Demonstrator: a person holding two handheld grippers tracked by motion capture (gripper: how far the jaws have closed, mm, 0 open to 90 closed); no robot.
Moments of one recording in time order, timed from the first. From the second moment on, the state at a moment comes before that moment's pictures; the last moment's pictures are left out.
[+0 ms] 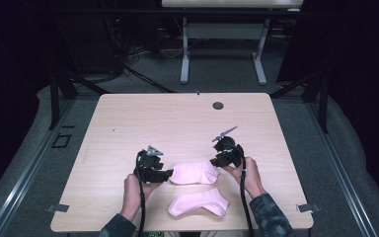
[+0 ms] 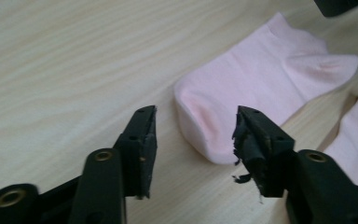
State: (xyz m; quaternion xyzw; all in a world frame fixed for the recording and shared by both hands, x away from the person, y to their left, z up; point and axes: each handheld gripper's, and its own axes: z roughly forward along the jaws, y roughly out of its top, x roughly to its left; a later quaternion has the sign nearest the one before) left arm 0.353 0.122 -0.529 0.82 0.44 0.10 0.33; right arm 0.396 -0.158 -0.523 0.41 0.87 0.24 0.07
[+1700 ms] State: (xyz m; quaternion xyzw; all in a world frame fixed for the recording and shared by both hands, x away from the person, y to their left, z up) left arm 0.362 0.108 -0.506 0.87 0.39 0.06 0.30; right arm 0.370 -0.161 -0.508 0.40 0.87 0.26 0.08
